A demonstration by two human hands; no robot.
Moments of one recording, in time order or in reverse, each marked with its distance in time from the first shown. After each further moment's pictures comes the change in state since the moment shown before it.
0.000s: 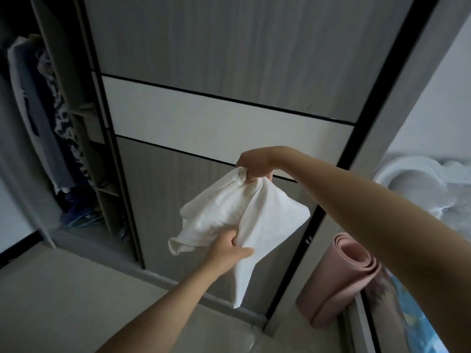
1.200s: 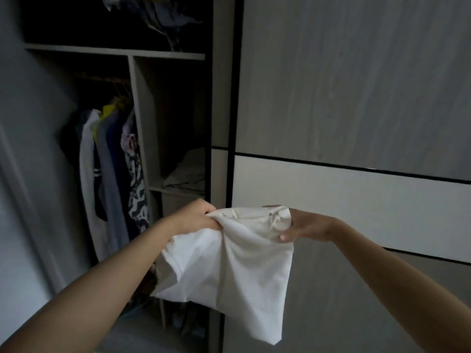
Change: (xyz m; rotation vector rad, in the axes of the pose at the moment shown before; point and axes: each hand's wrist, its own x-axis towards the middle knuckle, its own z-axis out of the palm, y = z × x) left_hand 0.226 -0.035 -0.577 0.428 -0.219 0.238; right_hand 0.314 -0.214 -0.079 0.960 0.194 -0.151
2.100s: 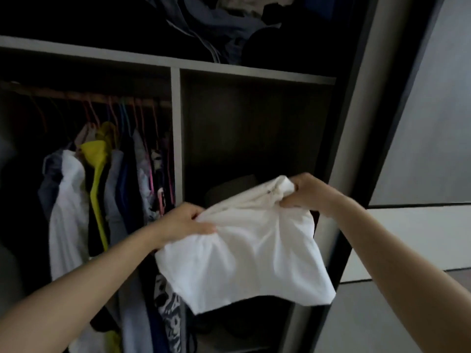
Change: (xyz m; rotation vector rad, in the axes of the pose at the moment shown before) left_hand 0.152 -0.206 -0.279 -0.210 -0.269 0.230; right_hand 0.283 -0.216 0.038 -0.259 0.772 0.285
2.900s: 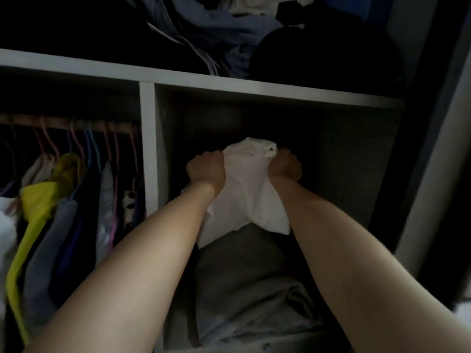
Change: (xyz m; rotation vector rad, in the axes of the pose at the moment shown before) left_hand 0.222 0.074 -0.061 0.934 0.727 -0.033; right_hand 0.258 -0.020 -0.002 -0.152 0.684 0.216
